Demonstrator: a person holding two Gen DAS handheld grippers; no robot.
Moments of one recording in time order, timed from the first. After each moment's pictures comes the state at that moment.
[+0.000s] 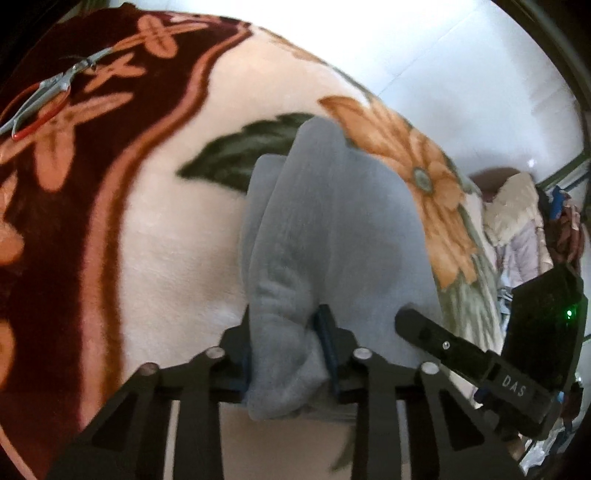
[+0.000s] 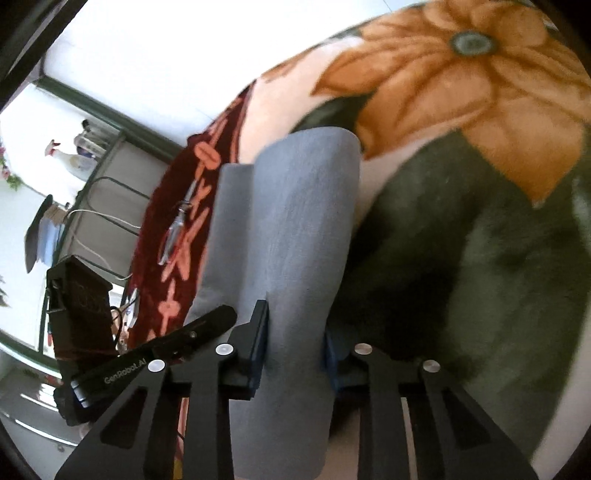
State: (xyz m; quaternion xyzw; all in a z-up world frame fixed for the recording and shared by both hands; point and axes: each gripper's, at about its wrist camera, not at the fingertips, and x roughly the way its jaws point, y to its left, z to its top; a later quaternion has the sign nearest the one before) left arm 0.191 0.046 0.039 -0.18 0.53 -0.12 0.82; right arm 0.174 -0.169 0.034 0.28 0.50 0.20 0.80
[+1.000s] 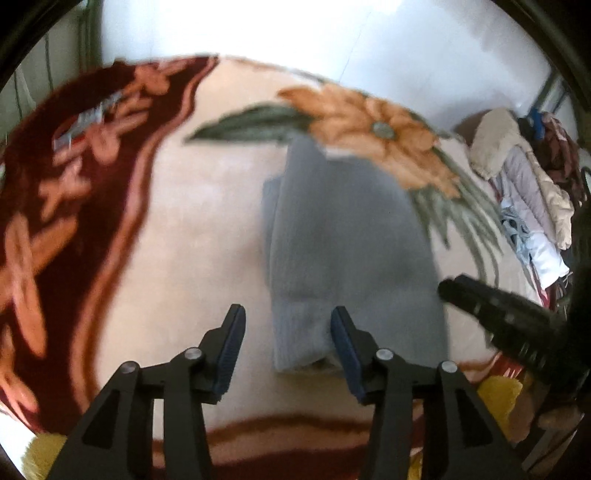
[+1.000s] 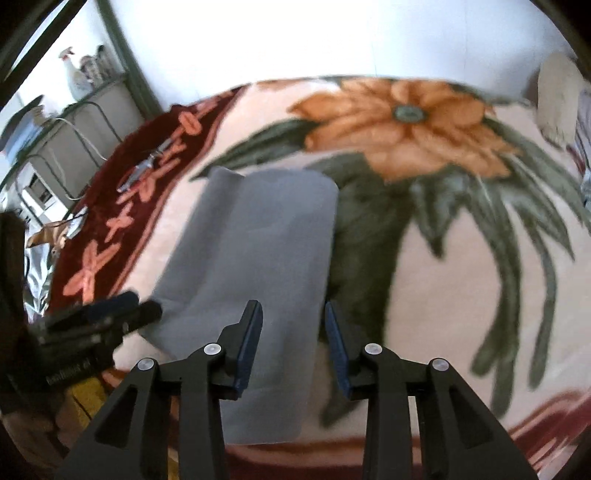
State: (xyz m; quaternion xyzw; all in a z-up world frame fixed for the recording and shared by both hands) left arm 0.033 -0.010 0.076 -0.06 0.48 -0.10 0.87; right arm 0.029 -0.191 0.087 0.07 0.47 0.11 0.87
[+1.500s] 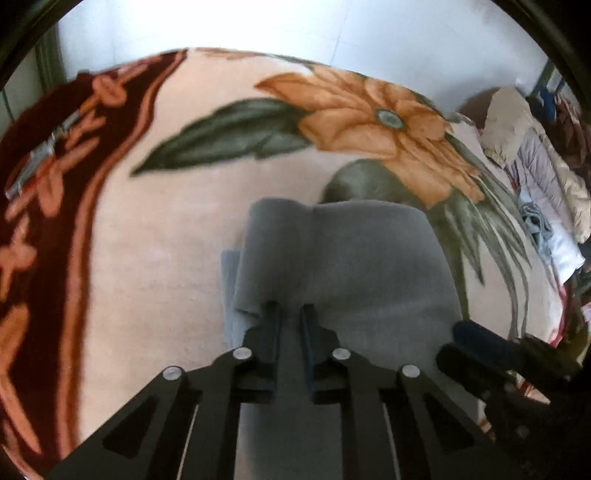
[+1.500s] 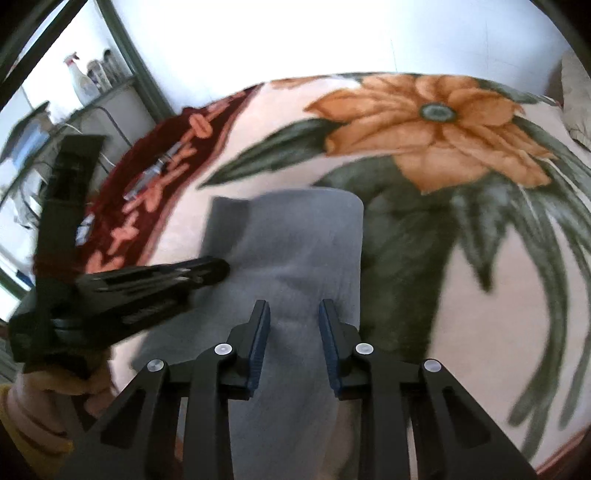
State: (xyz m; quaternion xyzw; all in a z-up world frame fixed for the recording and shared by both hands) left arm 0.130 -0.034 0.039 -0.03 0.51 -0.11 0.85; right arm 0.074 -0.179 0.054 0.08 0.47 0.14 0.87
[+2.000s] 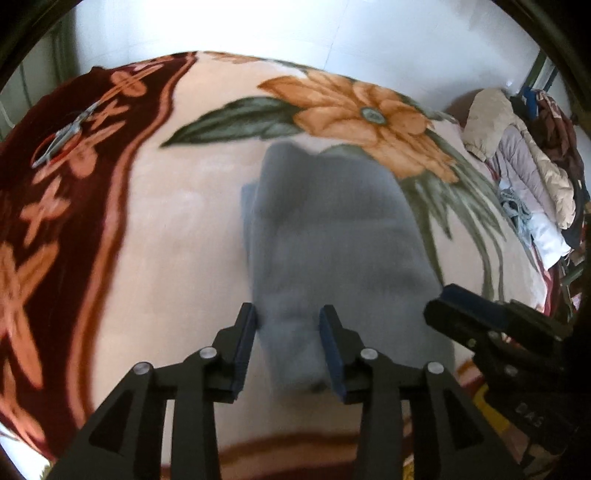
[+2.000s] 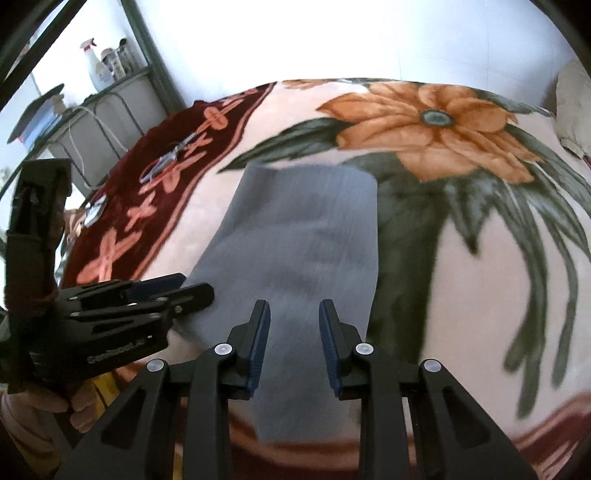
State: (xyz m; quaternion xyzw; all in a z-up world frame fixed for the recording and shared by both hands) left arm 0.050 -0.018 0.059 -0.03 0.51 -0.12 0.85; right arm 0.016 -0.162 0.074 0.06 0.47 0.14 0.87
